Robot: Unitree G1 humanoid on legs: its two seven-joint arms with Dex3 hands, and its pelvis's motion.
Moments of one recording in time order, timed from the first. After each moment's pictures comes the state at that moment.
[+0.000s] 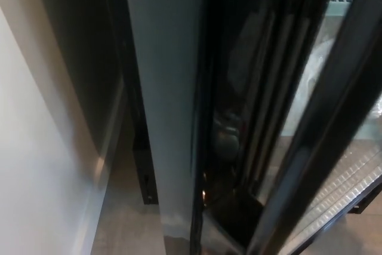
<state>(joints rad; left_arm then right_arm) 0.02 0.60 -0.10 1.07 0.23 -0.22 -0.16 -0.10 -0.40 0.28 1.14 -0.36 -0.12 0.05</state>
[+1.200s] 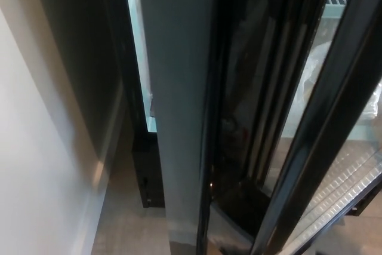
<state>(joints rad) 0.09 0.60 -0.10 1.18 0.23 -0.28 -0.18 0.47 -0.33 0.14 0.13 -0.43 -0.33 -0.21</state>
